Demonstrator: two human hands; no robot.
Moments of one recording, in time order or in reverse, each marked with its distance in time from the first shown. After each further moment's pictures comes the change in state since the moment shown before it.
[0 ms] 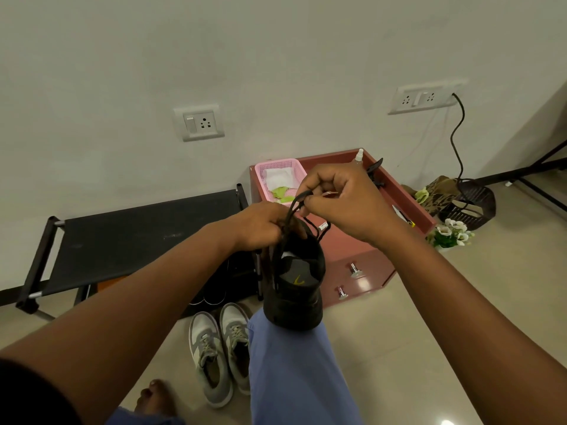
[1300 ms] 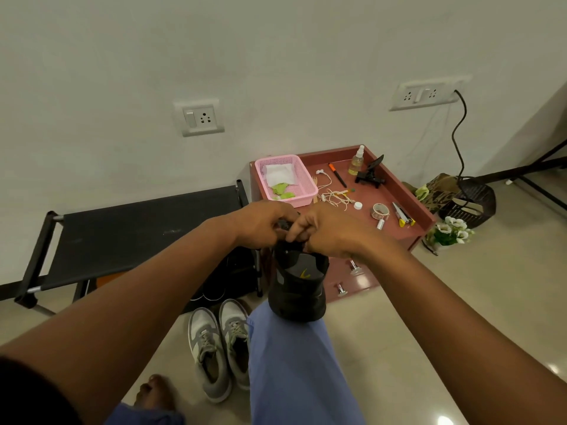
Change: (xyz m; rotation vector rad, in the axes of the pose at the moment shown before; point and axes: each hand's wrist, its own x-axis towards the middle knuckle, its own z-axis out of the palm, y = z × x) left_hand 0.006 -0.006 0.006 0.073 -0.061 0.049; right_hand -0.001 0.023 0.031 -0.298 -0.409 0.449
